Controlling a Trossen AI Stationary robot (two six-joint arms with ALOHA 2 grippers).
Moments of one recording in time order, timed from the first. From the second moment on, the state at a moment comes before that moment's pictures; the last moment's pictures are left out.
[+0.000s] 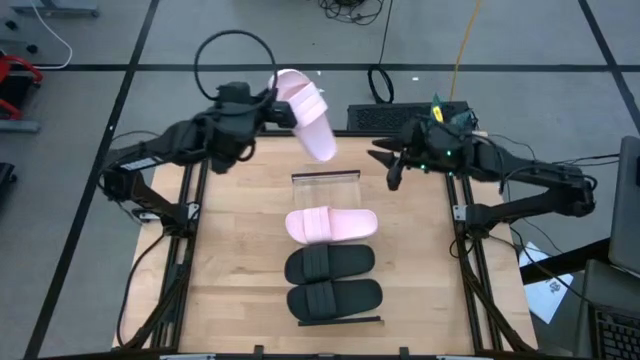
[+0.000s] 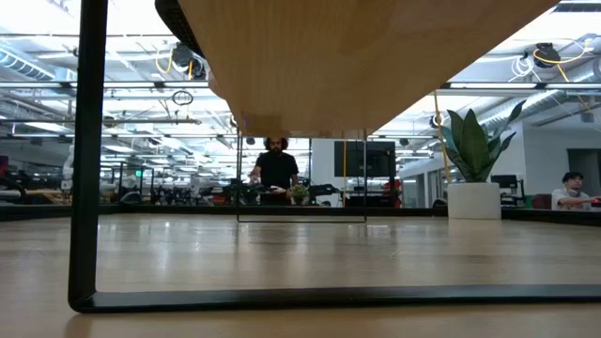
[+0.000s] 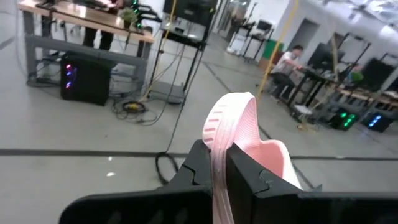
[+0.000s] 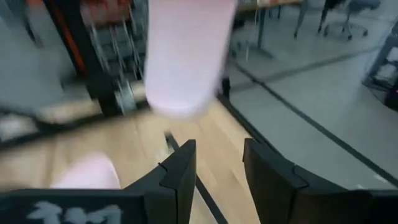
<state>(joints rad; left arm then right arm) 0.05 1.49 1.90 -0.69 -1.07 -0.65 -0.18 1.06 1.15 -0.40 0.20 0.14</state>
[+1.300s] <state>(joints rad) -0.04 1.55 1.49 0.38 -1.16 -0.46 -0.26 0.97 0.68 0.86 -0.16 0.98</state>
